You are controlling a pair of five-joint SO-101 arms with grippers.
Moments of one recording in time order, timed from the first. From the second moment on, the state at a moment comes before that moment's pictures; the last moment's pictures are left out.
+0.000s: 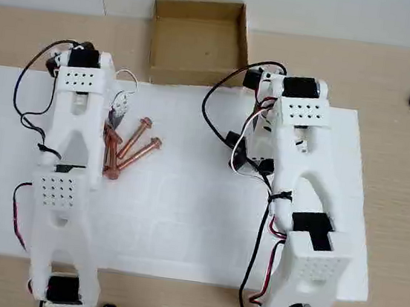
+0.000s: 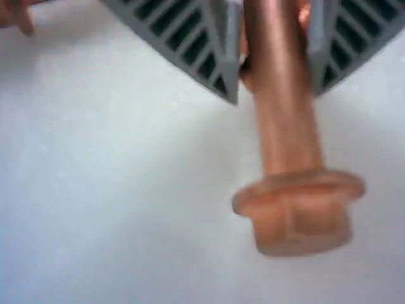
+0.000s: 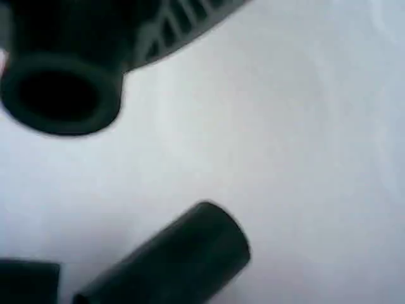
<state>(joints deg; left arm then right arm) -8.3 51.1 -48.0 98.4 41.5 -10.3 22.3 -20.5 98.2 0.7</state>
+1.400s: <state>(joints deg) -10.8 55.2 -50.3 93.9 42.7 -10.2 22.3 -20.5 98.2 0.7</state>
